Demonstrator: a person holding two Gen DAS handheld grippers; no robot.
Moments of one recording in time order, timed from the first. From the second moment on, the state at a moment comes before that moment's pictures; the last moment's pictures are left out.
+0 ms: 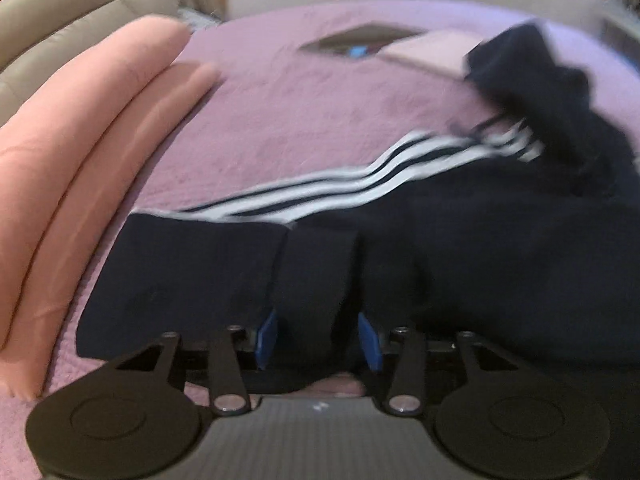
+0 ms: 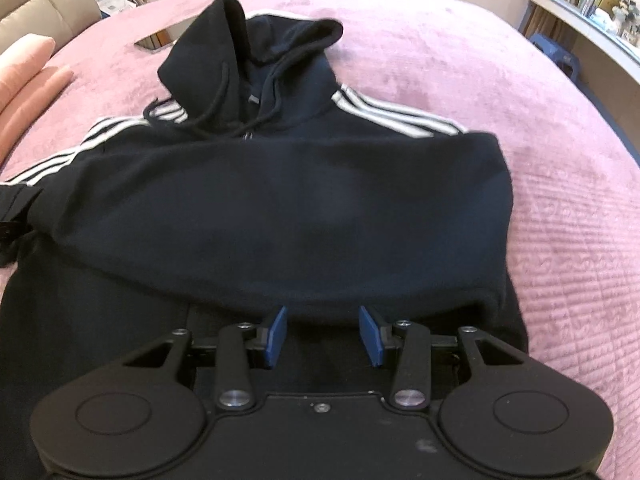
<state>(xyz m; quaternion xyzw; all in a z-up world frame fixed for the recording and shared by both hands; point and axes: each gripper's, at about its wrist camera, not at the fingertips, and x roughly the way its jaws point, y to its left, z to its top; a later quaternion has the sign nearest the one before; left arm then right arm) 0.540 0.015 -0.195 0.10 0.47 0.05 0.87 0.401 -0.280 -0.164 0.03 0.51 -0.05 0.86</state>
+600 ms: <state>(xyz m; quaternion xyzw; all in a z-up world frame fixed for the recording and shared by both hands) 0.502 -0.011 -0.098 -0.11 0.33 -0.16 0.92 0.402 -0.272 -0.147 0.04 0.49 -0.04 0.87</state>
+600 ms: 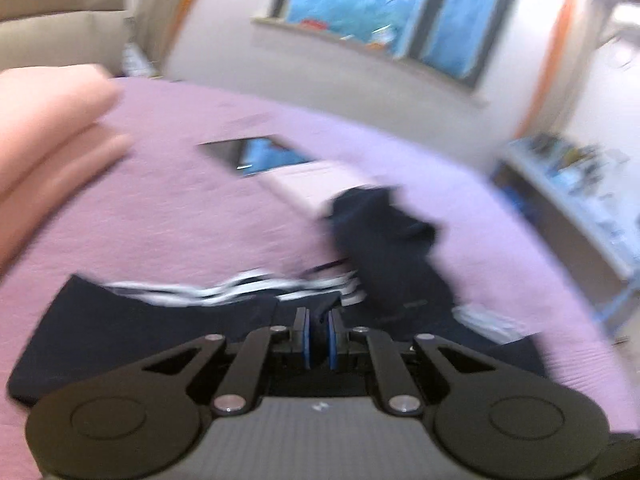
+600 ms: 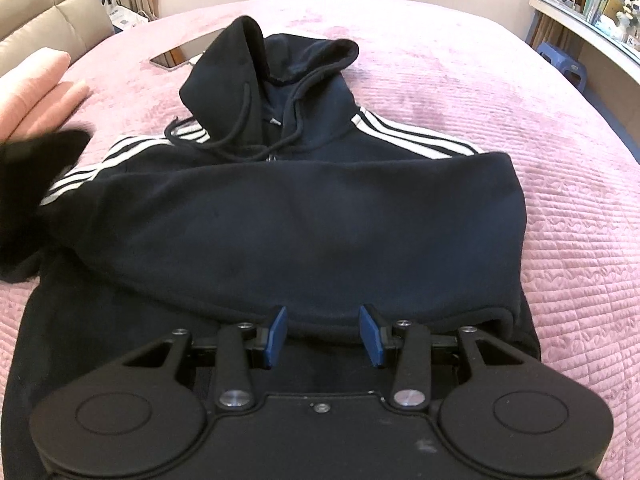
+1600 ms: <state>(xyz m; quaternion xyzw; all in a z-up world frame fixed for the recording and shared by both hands) 0.509 0.028 -0.175 -0.13 0.46 -0.11 0.87 0.480 -0.234 -0.181 0.19 0.50 0.08 0.84</state>
